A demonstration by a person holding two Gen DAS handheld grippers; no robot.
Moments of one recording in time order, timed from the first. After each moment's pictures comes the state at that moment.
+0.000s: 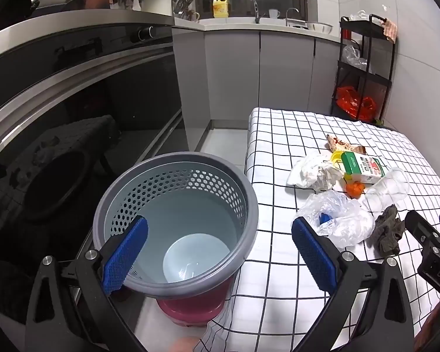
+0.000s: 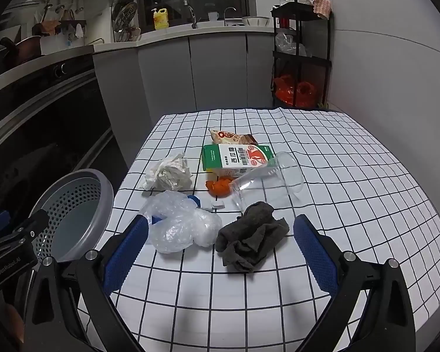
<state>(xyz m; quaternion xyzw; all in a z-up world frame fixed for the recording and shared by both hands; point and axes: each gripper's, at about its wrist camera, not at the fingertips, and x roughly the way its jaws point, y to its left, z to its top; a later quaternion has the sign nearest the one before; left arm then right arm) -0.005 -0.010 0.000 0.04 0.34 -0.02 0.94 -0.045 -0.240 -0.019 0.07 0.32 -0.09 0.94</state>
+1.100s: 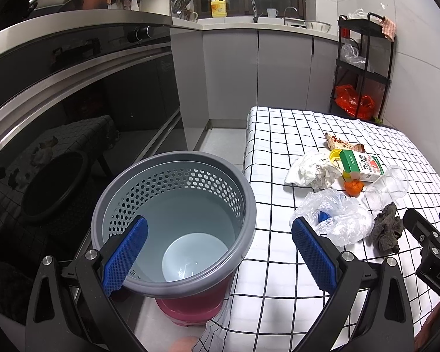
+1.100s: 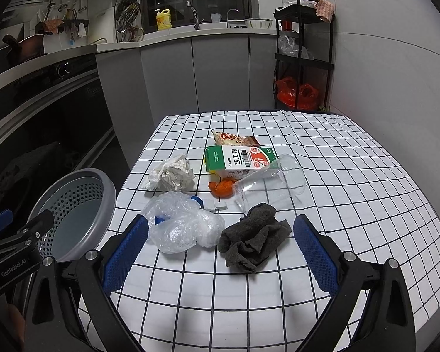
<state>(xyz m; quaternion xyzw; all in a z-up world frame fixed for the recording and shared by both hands) -0.006 -0.013 -0.003 0.04 0.34 -0.02 0.94 -0.045 -0.237 -0.019 0.07 0.32 -0.09 0.94</state>
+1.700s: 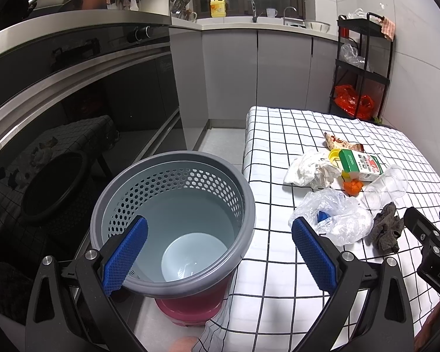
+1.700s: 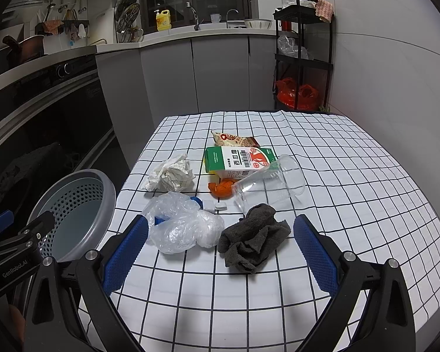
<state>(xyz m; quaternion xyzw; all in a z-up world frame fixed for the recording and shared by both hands) -0.006 -0.012 -0.003 0.04 0.34 -0.03 0.94 -0.046 -0.237 -0.019 0.07 0.32 -0.09 0.94</state>
